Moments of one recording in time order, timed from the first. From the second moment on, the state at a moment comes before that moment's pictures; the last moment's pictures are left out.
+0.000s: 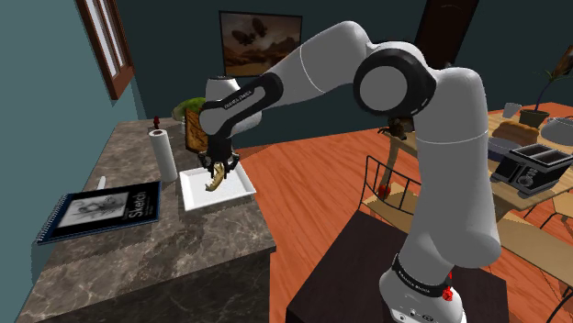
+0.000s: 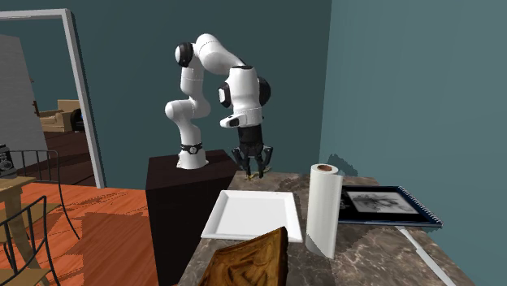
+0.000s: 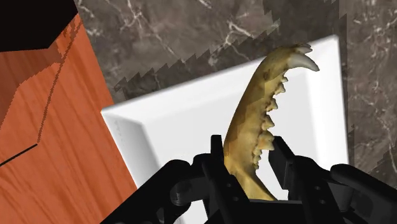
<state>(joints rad) 0.31 0.40 -0.16 -1.79 0.16 2.29 0.82</state>
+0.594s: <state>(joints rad) 0.21 0.60 -0.16 -1.50 0.20 2.19 0.74</state>
